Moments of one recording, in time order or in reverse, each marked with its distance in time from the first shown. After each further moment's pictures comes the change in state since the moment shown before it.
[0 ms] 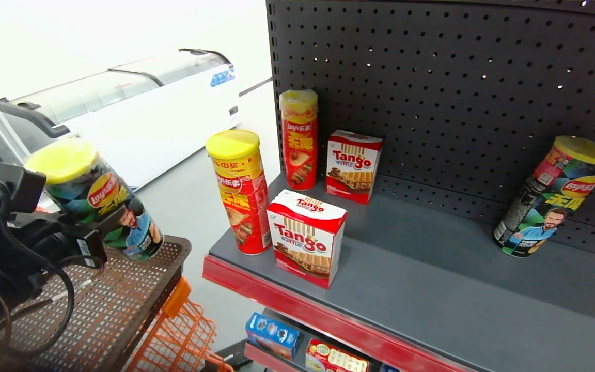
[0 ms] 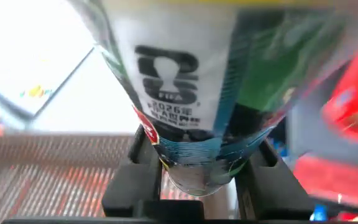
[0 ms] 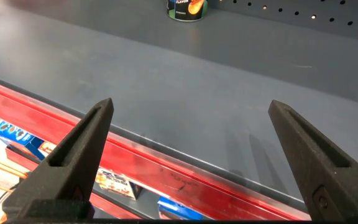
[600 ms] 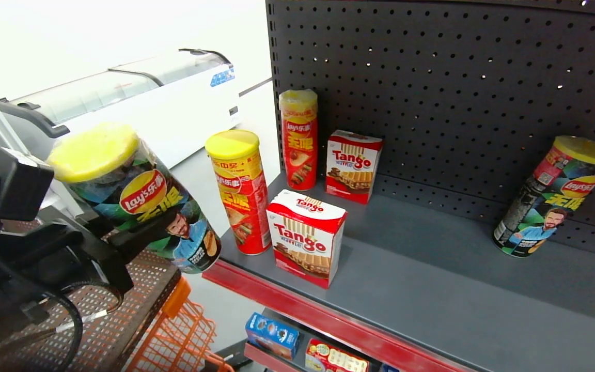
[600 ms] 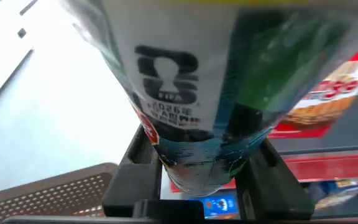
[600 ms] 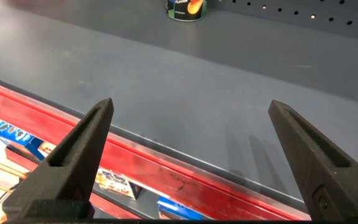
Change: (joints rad) left arm -0.335 -0.187 -0.052 0.226 -0.020 -0.031; right arm 0.000 0.000 0.000 0.000 0.000 0.000
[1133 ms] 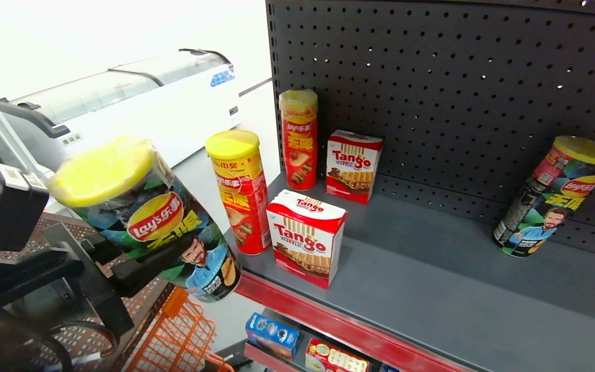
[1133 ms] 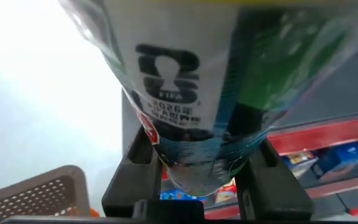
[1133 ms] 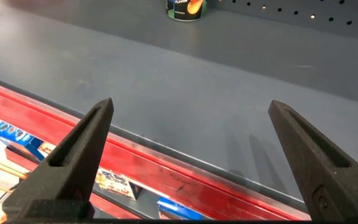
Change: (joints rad) left arm -0.157 -0.071 -0.001 0.114 0.002 -0.010; right arm 0.000 0.000 0.000 0.000 0.000 0.000
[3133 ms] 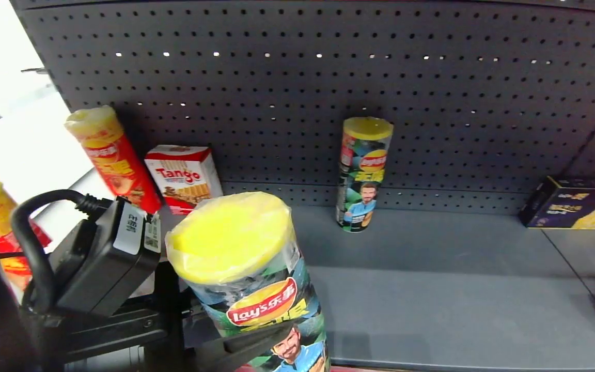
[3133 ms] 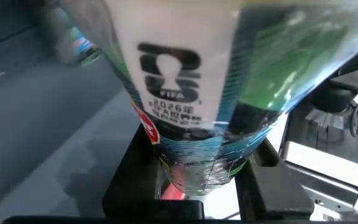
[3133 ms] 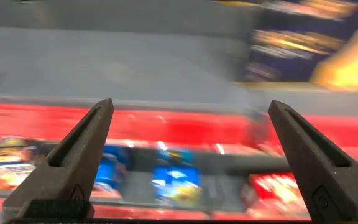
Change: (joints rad) left arm -0.315 0.107 -0.112 0.148 -0.168 -0.037; right arm 0.000 0.000 0.000 0.000 0.003 0.000
